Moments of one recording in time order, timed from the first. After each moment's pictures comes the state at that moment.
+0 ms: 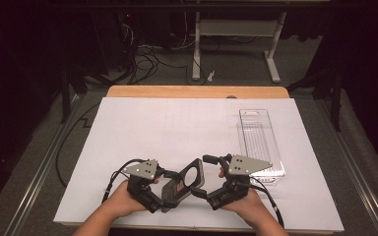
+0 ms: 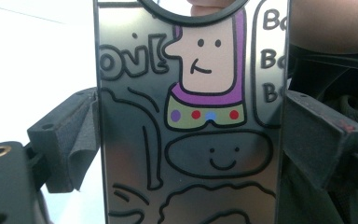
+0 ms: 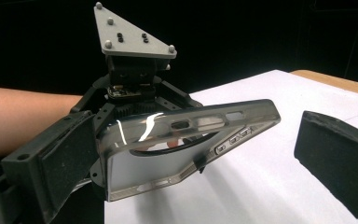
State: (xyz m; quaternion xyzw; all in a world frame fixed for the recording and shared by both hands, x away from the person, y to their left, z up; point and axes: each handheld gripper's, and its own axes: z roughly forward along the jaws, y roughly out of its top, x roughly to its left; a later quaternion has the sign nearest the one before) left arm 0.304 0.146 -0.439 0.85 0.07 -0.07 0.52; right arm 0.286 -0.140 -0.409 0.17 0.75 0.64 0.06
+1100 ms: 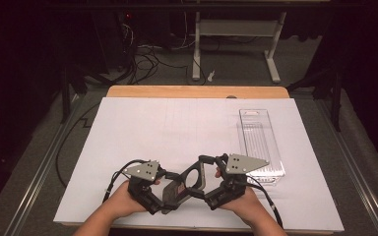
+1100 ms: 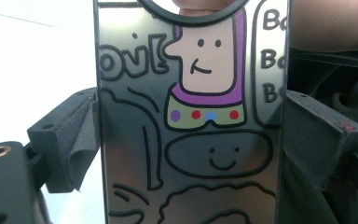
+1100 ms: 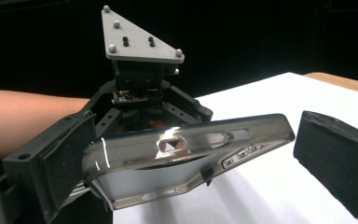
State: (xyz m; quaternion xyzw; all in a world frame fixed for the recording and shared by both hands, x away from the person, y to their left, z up) left arm 0.303 0.144 -0.438 0.85 0.06 -0.08 0.52; right arm 0.288 -0.134 -0.409 0.16 0.74 0.65 0.04
